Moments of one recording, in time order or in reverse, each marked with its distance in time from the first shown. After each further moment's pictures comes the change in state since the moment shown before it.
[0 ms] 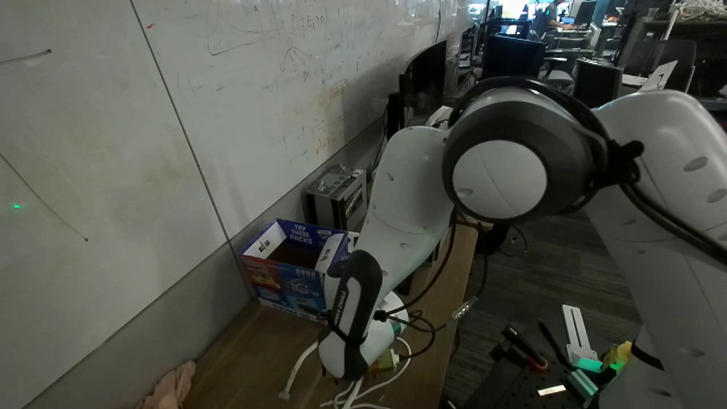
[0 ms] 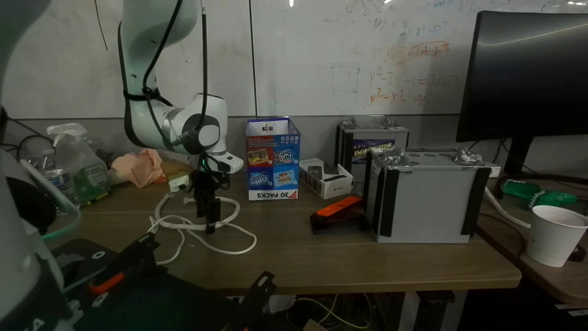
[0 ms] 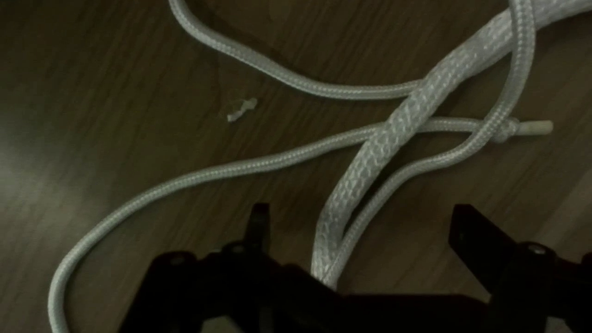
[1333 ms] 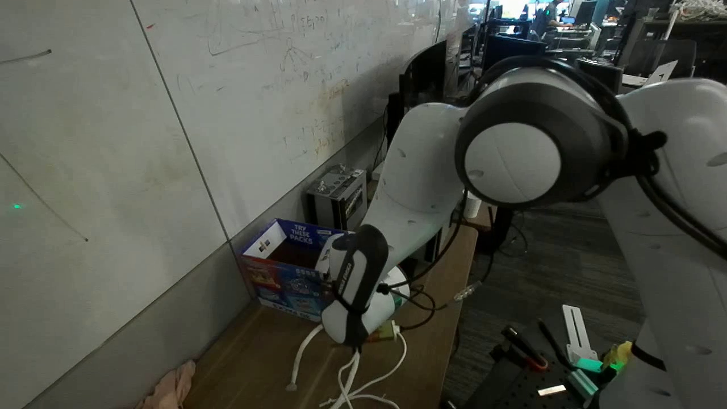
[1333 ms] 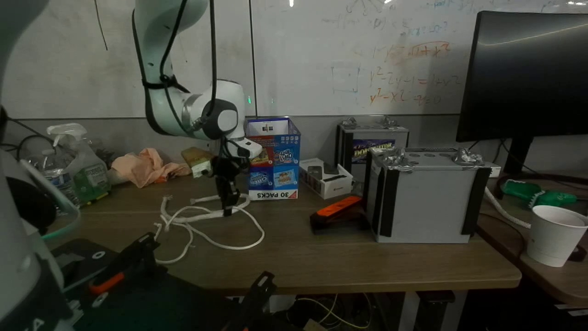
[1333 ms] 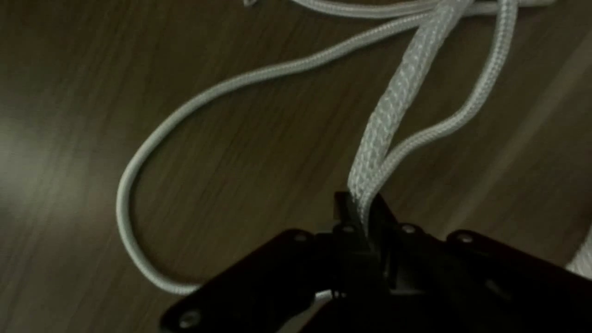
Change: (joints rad) arm -0.011 -0.073 -0.084 0.011 -0.027 -0.044 -0.016
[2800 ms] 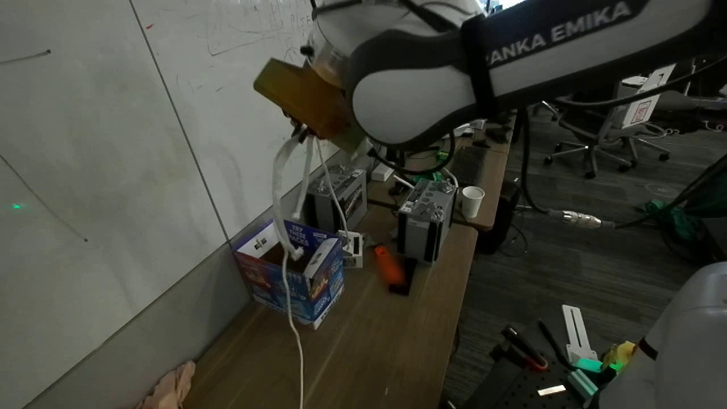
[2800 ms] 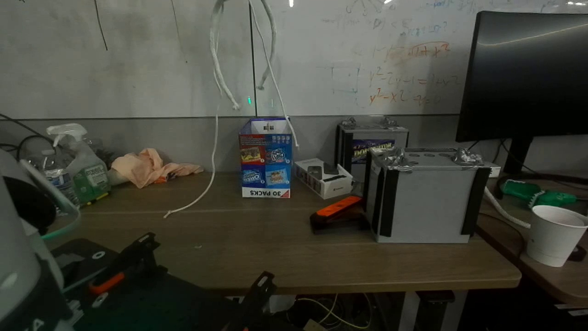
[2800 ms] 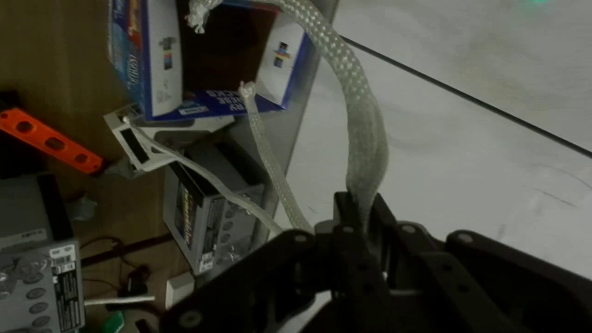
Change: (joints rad) arm -0.296 -1.012 0.253 -0.012 -0.407 -0.187 0.747
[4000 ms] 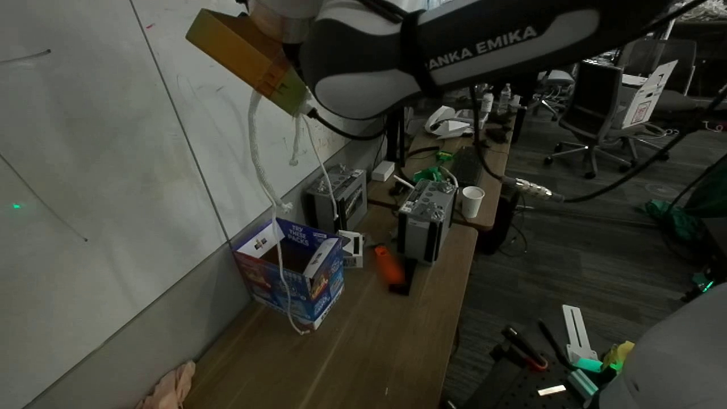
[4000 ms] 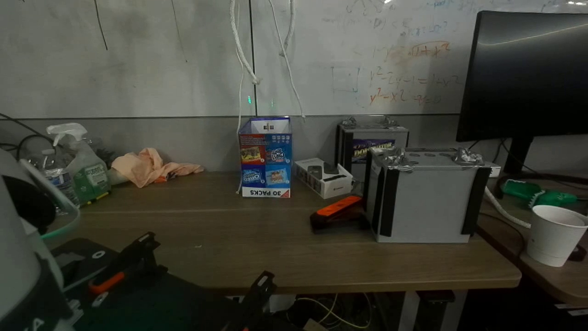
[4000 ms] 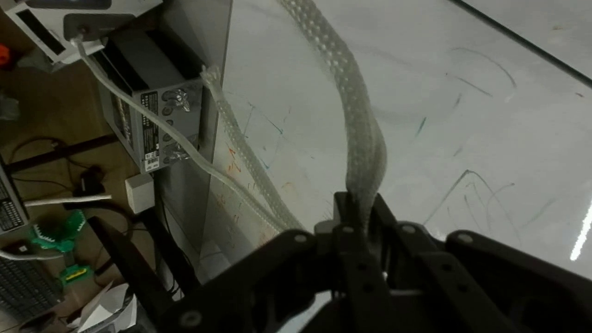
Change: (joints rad) arm -0.308 0.148 0.301 0.295 -0.463 -0.073 0.396
